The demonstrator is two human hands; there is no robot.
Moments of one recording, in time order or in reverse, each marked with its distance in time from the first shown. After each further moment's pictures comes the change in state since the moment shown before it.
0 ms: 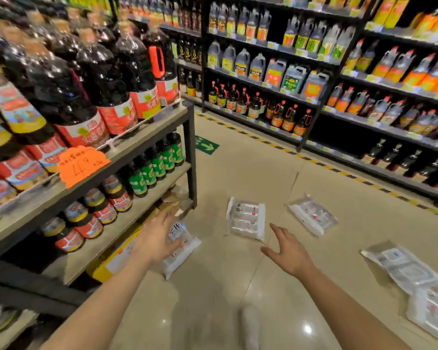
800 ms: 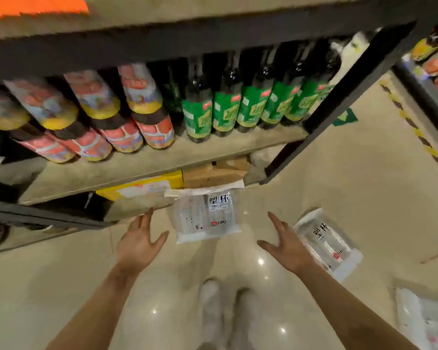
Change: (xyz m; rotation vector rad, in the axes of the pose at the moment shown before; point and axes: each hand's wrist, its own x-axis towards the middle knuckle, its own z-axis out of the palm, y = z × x) left_hand 0.085 -0.142 0.303 -0.367 0.071 -1.100; right_hand 0.411 -0.039 0.267 0.005 -0.614 -0.375
